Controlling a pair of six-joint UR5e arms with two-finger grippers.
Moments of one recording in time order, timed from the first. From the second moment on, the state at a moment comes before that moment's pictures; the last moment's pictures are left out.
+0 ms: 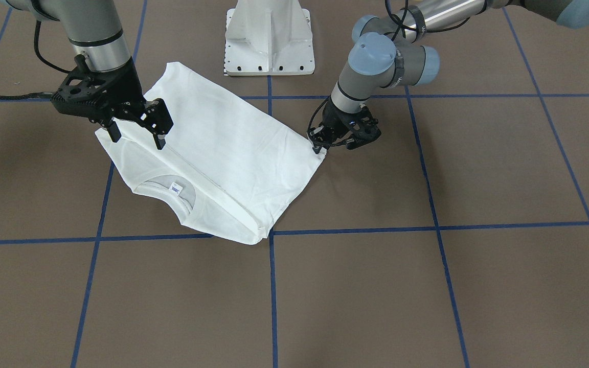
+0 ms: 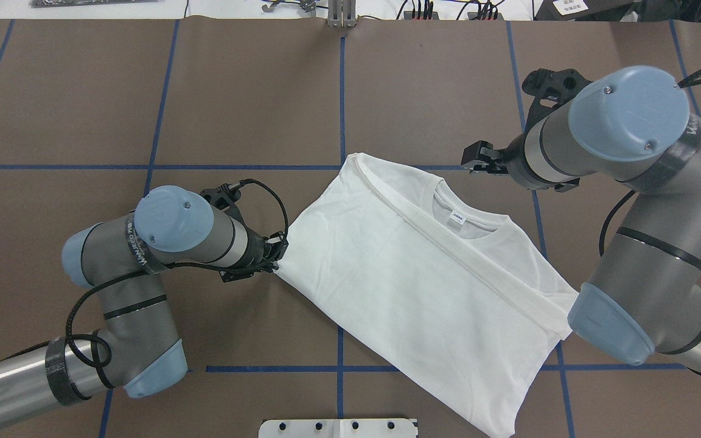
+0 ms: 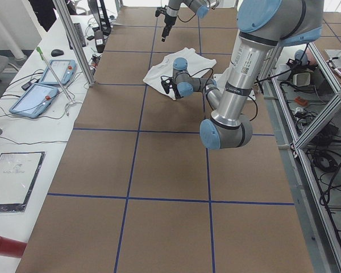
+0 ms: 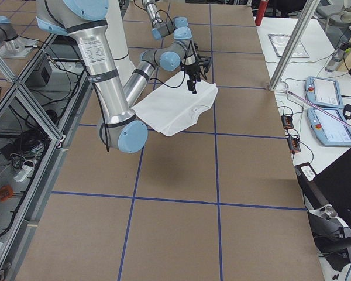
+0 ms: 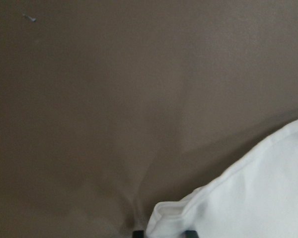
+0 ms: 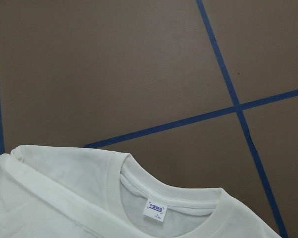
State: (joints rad) left arm -0.47 -2.05 -1.68 -1.98 -1.89 -1.79; right arm 0.69 -1.19 2.09 -1.69 1.78 1.34
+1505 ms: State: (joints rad) left arm -0.82 -2.38 -0.98 -2.34 -1.75 -1.31; right arm 0.69 -1.19 2.09 -1.69 1.77 1.35
